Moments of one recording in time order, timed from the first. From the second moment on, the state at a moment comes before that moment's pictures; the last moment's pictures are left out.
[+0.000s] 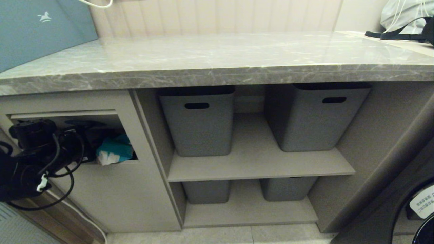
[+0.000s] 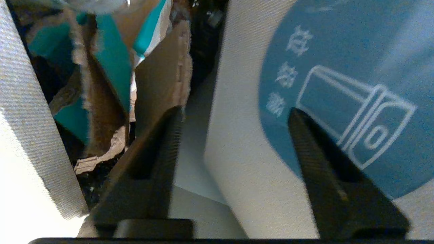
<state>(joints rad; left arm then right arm) 0.22 1.98 -0.84 -0.98 -0.20 -1.64 0.00 0.00 0.00 0.00 0.03 -0.07</state>
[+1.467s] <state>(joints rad) 0.22 2.00 -0.85 -0.96 -0.12 -1.61 0.01 0.00 0.00 0.00 0.03 -0.07</state>
